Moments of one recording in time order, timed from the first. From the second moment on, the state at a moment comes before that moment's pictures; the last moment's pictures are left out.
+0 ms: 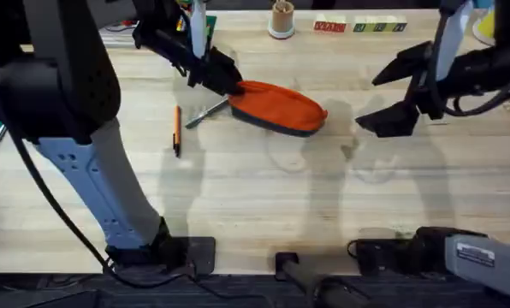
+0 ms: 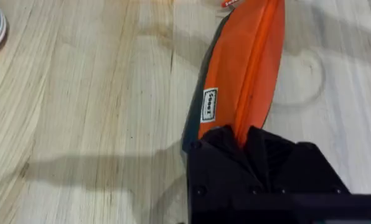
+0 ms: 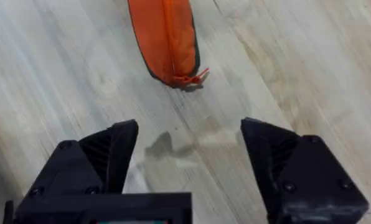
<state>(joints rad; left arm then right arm) 0.01 2.10 1.60 -1.24 0.93 1.52 -0.10 1.32 1.08 -1.00 -0.62 -1.03</state>
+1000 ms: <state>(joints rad) 0.01 2.10 1.60 -1.24 0.93 1.52 -0.09 1.57 1.08 -0.86 -0.63 -1.10</state>
